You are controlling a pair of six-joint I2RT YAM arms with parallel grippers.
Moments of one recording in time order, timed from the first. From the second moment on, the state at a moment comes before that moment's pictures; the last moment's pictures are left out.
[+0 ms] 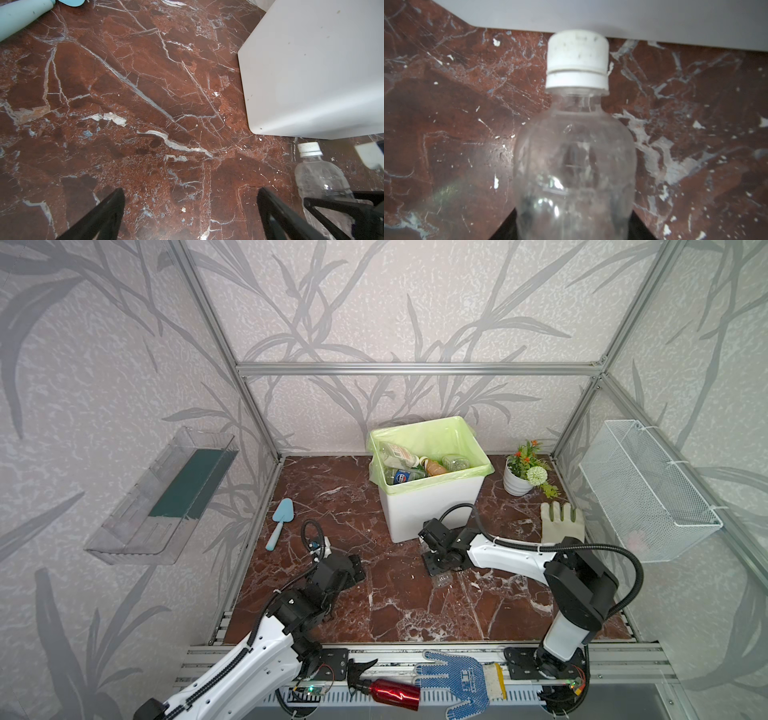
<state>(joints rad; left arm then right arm) -0.62 0.64 0.45 -0.60 -0.43 -0.87 0.84 1.69 1.04 -0.54 0.09 0.48</state>
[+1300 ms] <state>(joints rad) -0.45 0.80 0.48 -0.50 -0.33 -0.74 0.55 1.60 1.72 -0.52 0.08 0.05</state>
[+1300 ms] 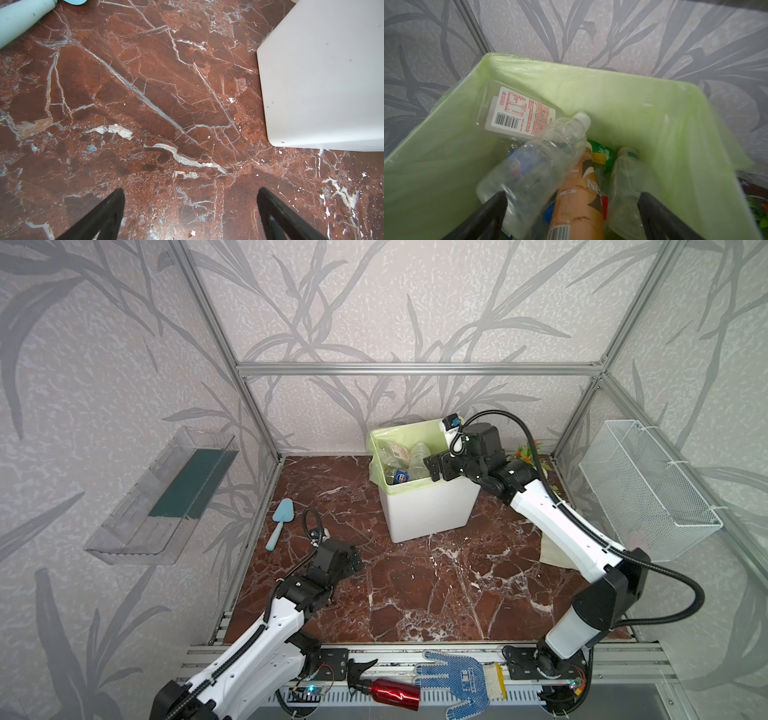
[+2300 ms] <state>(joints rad) -0.38 0.77 0.51 -0.51 -0.48 -0.57 0.03 0.90 0.34 0.09 -0.07 0.05</state>
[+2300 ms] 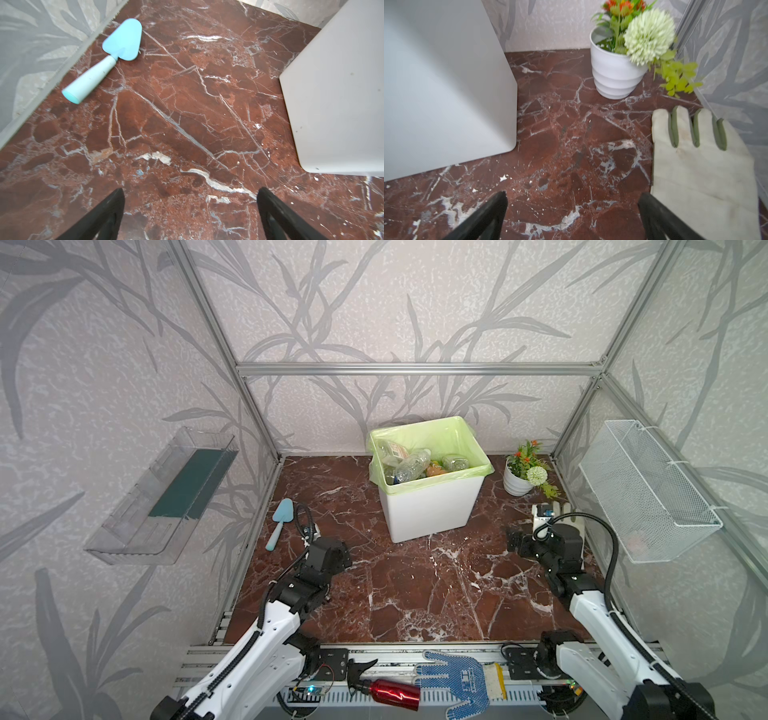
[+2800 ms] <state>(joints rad) -0.36 0.72 0.49 -0.41 -0.66 -0.47 0.02 1.33 0.26 0.67 -0.07 0.05</state>
